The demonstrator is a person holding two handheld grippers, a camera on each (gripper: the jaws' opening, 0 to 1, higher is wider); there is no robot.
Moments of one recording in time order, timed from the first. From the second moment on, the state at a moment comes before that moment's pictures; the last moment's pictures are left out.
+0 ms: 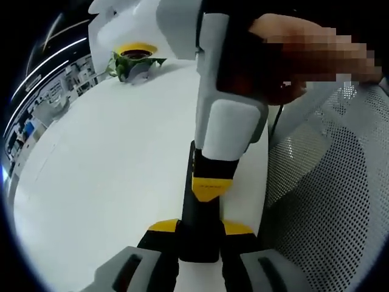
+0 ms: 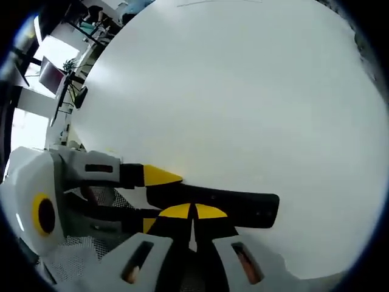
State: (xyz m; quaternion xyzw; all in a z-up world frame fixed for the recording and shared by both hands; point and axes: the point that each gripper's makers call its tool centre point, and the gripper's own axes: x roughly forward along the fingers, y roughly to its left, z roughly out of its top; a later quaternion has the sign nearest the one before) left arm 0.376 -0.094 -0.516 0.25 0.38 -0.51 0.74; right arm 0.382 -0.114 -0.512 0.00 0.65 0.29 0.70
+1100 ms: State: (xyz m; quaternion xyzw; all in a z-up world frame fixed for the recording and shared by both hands) left arm 0.380 -0.094 -0.515 0.22 0.37 -0.58 0.69; right arm 0.384 -0.117 -0.483 -0.20 0.53 0.47 0.67
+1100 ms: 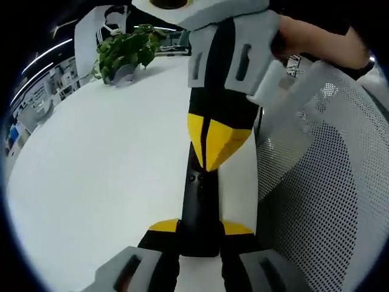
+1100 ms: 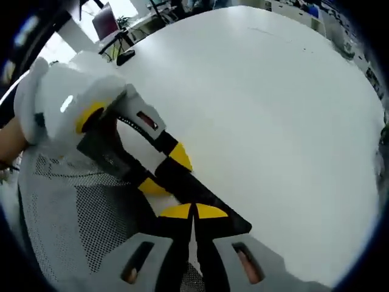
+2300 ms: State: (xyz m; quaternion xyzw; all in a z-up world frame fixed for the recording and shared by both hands) left arm 0.380 -0.099 -0.514 0.21 0.34 -0.59 0.70; right arm 0.385 -0.118 -0.511 -0.36 0.48 0.55 0.58
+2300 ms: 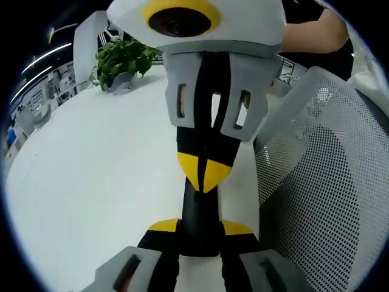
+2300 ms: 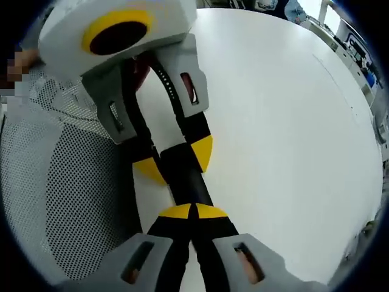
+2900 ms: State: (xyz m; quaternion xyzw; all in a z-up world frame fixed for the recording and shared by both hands) left arm 0.381 -0.099 -0.514 0.21 0.35 -0.59 0.70; right arm 0.387 -0.119 -0.512 -0.33 0.51 0.53 0.59
